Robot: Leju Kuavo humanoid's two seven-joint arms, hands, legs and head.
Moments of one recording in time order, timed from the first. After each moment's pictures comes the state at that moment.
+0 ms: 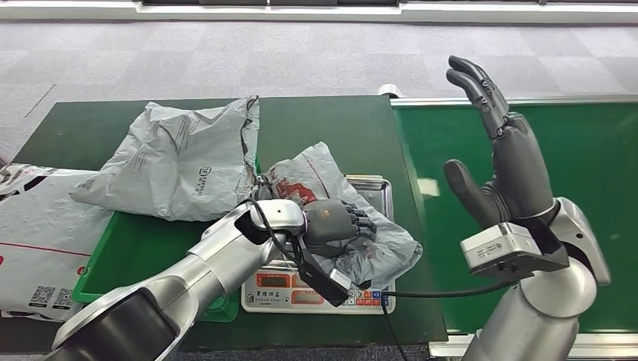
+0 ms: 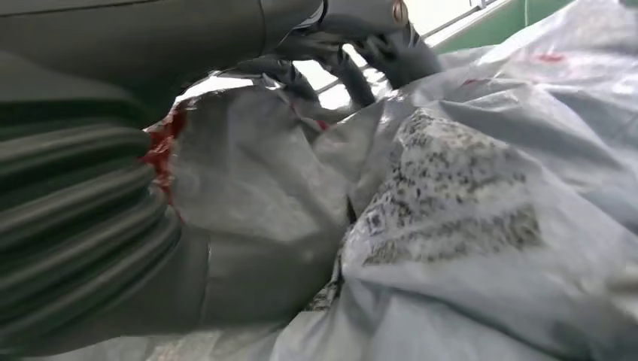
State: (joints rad) left arm -0.88 -0.21 -0.86 -0.55 -1.16 -0.04 -0.66; right arm -0.37 0.34 -0.16 -2.06 0.96 0.61 -0.70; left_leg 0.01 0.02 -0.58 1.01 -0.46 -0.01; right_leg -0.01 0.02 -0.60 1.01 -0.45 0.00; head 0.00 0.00
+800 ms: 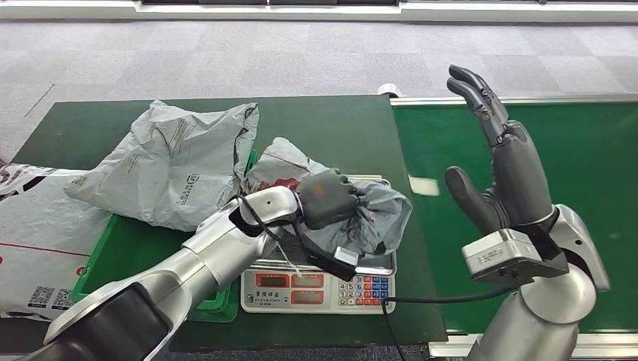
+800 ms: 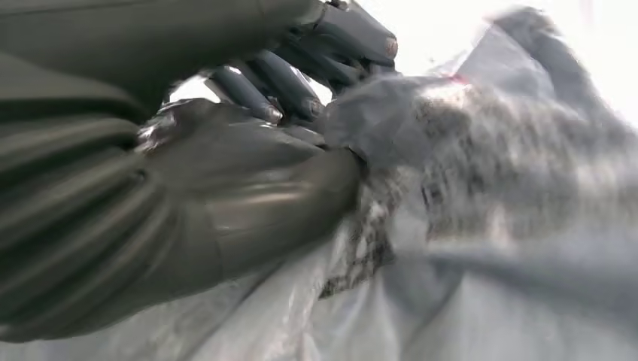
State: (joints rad) left arm -0.91 -0.16 -0.88 -0.63 -1.10 0.25 -0.43; right arm -0.34 0.34 -0.17 -2.07 0.95 0.61 -0.70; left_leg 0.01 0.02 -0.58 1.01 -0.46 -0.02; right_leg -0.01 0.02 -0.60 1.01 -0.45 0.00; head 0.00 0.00
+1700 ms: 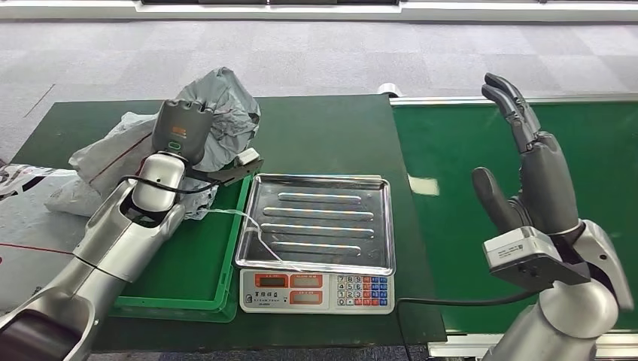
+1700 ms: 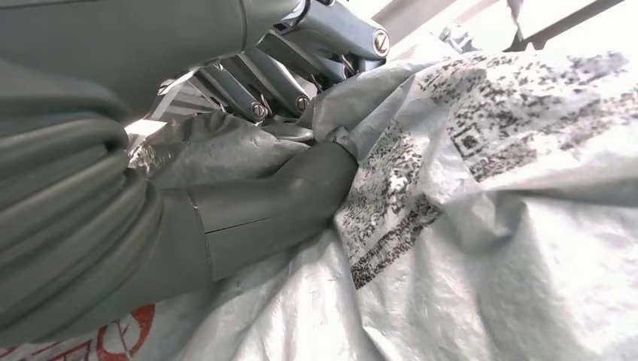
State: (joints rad) left arm -0.73 0.23 -0.55 -1.14 -1.57 0.09 0.28; right arm -0.31 0.34 -0.26 -2.11 0.96 0.61 -0.67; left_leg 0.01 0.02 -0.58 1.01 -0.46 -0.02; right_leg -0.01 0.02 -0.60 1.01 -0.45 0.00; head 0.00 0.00
